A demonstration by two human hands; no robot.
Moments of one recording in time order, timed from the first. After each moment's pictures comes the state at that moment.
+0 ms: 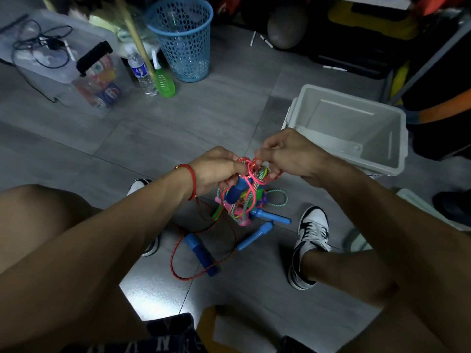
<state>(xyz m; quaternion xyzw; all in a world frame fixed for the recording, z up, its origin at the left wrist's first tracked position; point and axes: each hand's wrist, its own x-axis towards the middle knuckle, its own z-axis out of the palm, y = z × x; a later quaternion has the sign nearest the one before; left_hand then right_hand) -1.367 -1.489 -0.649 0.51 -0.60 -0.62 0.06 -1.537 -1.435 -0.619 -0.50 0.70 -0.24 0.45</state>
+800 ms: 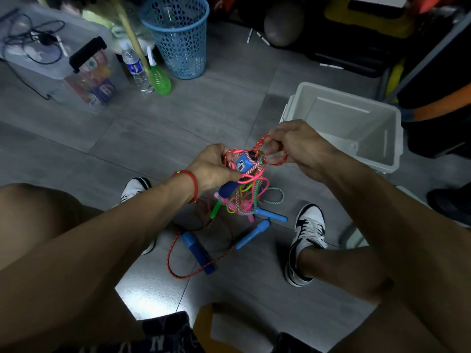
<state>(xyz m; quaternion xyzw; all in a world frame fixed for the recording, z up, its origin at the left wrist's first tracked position) -1.367 -1.491 -0.671 0.54 -0.63 -0.55 0.11 -1.546 -1.441 -0.622 -0.33 0.71 -0.38 0.50</state>
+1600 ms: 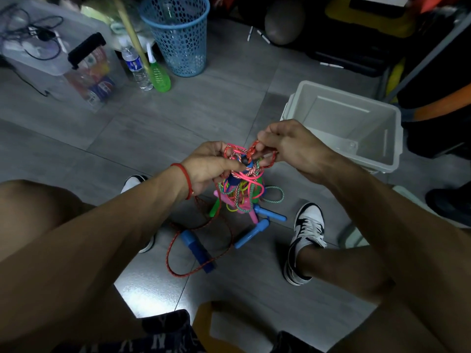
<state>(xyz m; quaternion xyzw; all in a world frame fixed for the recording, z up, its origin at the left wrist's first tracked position) -1.360 -1.493 -0.668 0.50 -0.52 -0.68 0.15 -1.536 -1.430 -0.612 -0.46 0.66 -0.34 0.49</state>
